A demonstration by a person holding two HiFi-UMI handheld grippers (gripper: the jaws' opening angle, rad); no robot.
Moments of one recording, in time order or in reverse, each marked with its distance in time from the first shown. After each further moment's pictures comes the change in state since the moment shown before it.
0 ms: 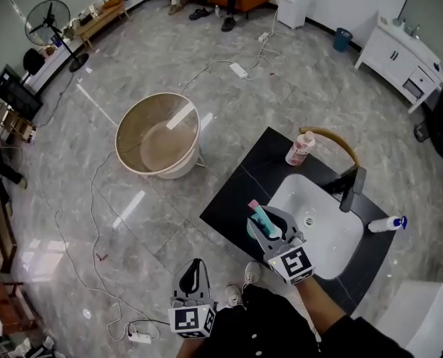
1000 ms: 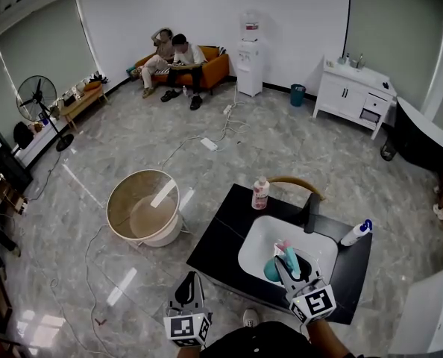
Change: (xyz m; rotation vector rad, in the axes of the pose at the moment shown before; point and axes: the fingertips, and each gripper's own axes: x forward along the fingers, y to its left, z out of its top) left arm -0.018 -0.054 0.084 0.111 -0.230 -0.174; right arm -0.196 -0.022 0.068 0.031 -0.182 -0.401
